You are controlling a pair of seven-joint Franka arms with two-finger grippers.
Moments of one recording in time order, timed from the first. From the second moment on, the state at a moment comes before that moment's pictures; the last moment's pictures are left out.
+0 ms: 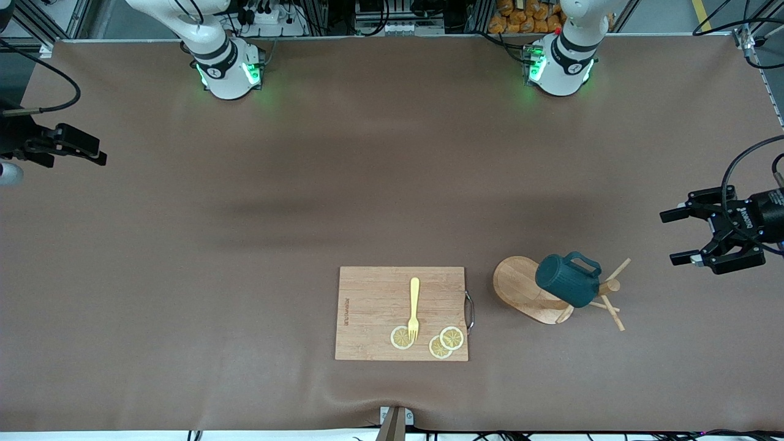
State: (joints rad) left arm 0.49 0.37 -0.39 -1.38 -0.71 1.64 -0.91; right arm -0.03 0.05 0.00 -1.47 0.04 1.42 -0.03
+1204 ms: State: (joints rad) left arm 0.46 0.23 -0.48 -1.38 -0.30 1.60 -0.76; right arm -0.03 0.05 0.00 -1.47 0.04 1.40 -0.03
